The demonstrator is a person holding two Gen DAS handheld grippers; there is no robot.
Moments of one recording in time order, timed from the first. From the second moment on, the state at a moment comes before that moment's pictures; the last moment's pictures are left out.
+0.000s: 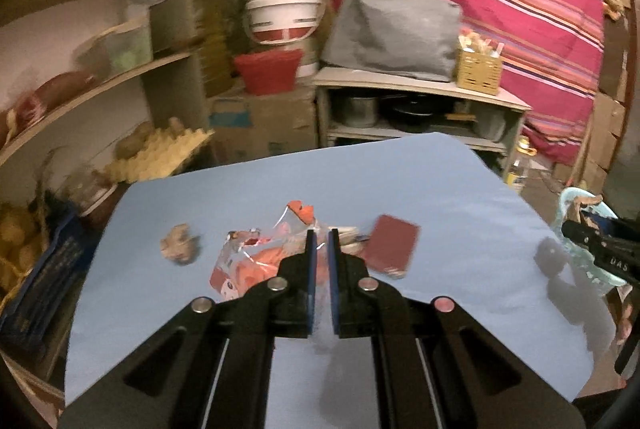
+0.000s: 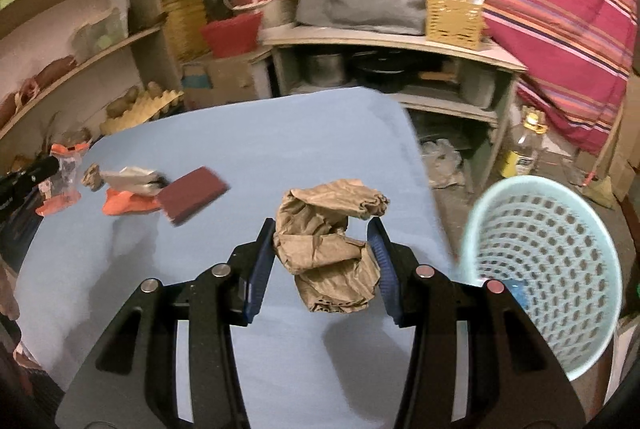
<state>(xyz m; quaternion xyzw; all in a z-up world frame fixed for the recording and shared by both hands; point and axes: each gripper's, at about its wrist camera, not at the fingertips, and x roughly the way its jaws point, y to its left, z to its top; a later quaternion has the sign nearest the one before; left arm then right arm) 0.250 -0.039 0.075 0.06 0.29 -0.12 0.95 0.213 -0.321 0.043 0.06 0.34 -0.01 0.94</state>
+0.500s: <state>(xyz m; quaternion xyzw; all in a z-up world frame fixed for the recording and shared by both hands) 0.244 -0.236 0.083 0.10 0.27 -0.27 0.92 0.163 -0.475 0.049 0.10 0.32 -0.11 0.93</state>
